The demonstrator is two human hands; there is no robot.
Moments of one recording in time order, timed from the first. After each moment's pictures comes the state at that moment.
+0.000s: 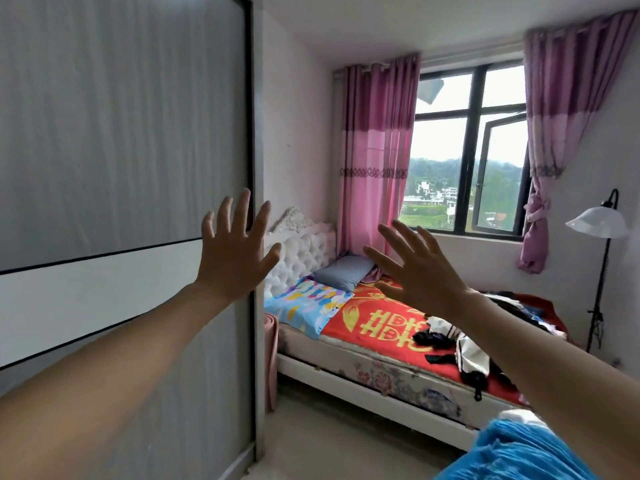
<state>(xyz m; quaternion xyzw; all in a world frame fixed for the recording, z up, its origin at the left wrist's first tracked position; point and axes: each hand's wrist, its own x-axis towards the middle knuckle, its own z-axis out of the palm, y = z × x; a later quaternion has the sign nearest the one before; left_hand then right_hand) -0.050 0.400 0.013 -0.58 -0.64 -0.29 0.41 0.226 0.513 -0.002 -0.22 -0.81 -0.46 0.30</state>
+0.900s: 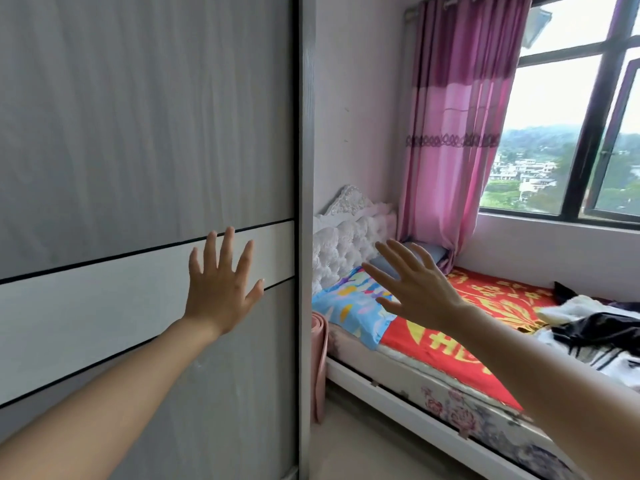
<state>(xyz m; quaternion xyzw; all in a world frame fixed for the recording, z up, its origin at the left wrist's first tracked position) -0.278 0.632 -0.072 -0.53 -0.75 -0.17 0.36 -0.006 0.812 -0.067 -0.14 -0.85 -0.40 0.30</state>
